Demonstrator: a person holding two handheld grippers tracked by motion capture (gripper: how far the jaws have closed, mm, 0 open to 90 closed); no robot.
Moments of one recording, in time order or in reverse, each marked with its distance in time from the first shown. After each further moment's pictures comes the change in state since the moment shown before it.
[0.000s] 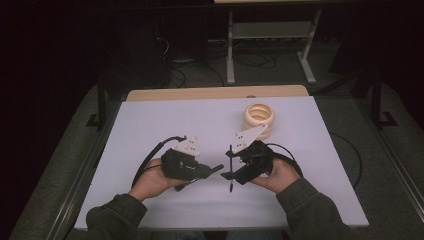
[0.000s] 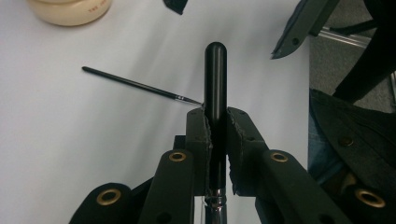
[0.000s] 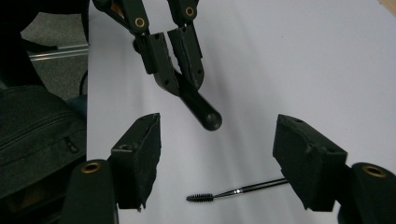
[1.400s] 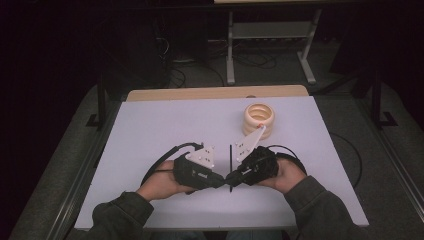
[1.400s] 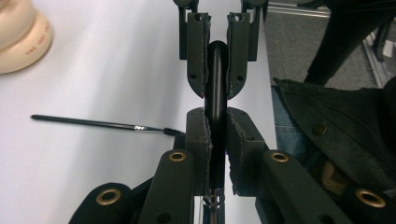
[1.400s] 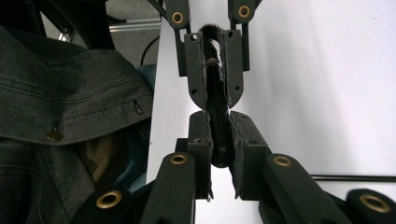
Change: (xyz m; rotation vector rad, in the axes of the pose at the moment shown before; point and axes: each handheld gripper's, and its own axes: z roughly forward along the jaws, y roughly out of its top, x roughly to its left) left arm -0.024 0.023 0.014 0.023 -0.097 0.177; right arm 0.002 -0.006 -0.005 0.081 0.250 -0.109
